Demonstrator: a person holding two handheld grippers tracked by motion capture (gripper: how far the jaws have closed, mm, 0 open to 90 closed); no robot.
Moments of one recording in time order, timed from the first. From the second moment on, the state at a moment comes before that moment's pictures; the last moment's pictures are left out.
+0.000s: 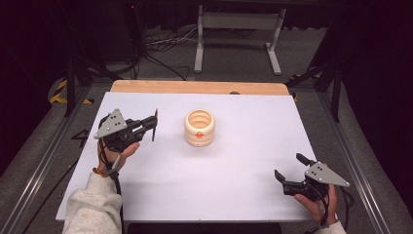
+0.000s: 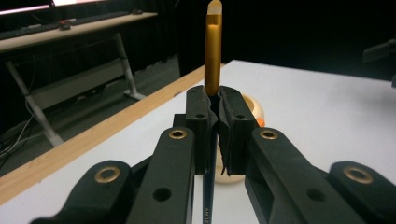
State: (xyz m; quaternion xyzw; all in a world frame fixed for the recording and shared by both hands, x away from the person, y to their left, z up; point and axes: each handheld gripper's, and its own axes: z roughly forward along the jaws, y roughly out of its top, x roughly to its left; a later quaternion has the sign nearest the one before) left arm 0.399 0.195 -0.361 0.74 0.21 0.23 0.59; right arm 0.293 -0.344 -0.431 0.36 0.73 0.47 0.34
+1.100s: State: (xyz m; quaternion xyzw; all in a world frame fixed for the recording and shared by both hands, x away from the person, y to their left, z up) left arm 0.419 0.142 -0.338 0.73 0.17 0.22 0.63; right arm 0.294 -0.344 -0.431 0.36 0.73 0.47 0.34
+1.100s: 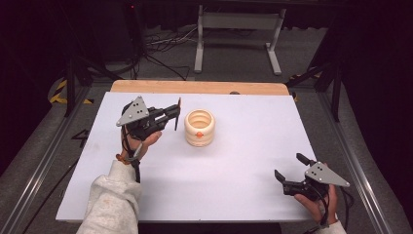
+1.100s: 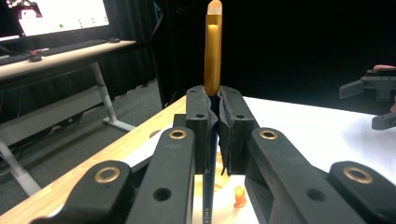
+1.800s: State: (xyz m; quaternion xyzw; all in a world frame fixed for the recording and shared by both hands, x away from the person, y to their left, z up) left arm 0.428 0.109 -0.329 0.73 0.14 0.20 0.64; right arm 0.293 -0.344 -0.431 0.36 0.73 0.47 0.34
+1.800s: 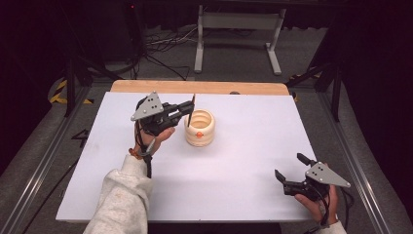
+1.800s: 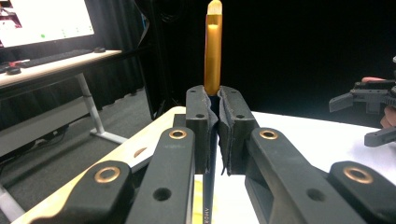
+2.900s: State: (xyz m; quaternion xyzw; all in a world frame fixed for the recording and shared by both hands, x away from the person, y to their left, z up) left arm 0.470 0.080 -0.343 0.73 0.14 0.20 0.64; right arm 0.291 -0.347 -0.430 0.36 0.72 0.47 0.35
